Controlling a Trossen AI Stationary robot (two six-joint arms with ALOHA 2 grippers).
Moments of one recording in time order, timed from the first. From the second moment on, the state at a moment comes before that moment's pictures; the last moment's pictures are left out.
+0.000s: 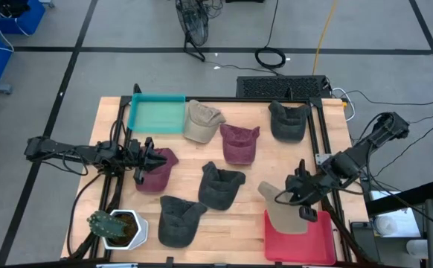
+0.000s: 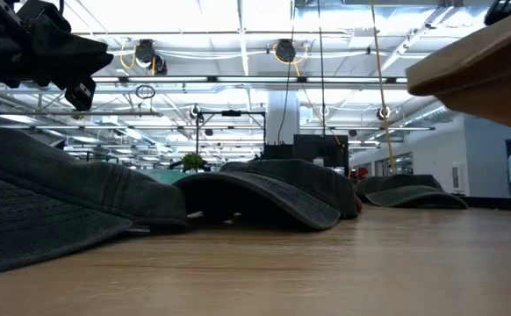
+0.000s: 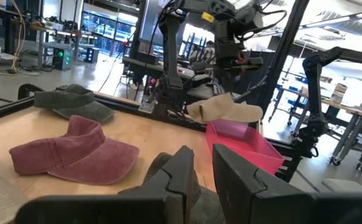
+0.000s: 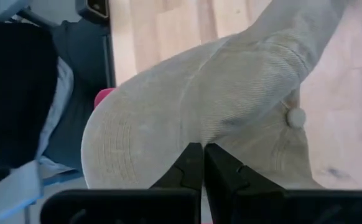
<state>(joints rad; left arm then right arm) -0.11 0.29 0.01 0.37 -0.04 -0.27 0.65 1.09 1.03 -0.95 -0.03 0.87</state>
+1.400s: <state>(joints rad) -0.11 0.29 0.01 0.37 -0.05 -0.27 0.92 1.38 1.03 -0.75 -0.10 1.35</state>
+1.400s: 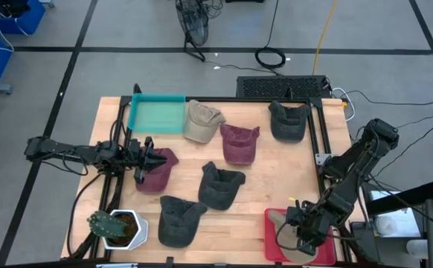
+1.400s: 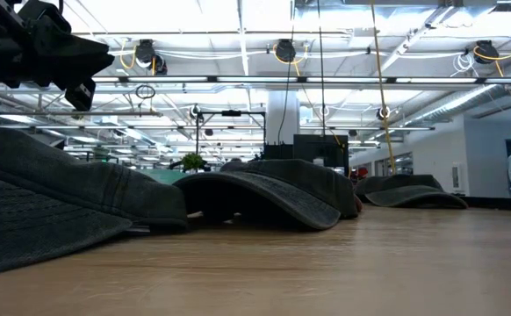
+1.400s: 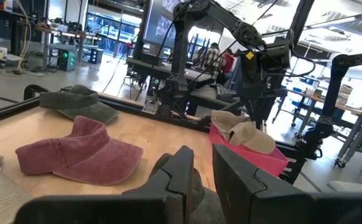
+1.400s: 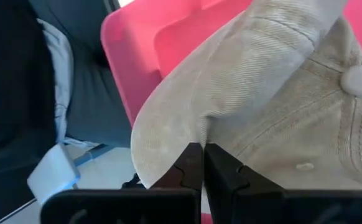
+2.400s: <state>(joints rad) -0.11 0.29 0.01 0.42 -0.08 -0.26 0.94 1.44 1.01 -0.85 -0.08 1.42</state>
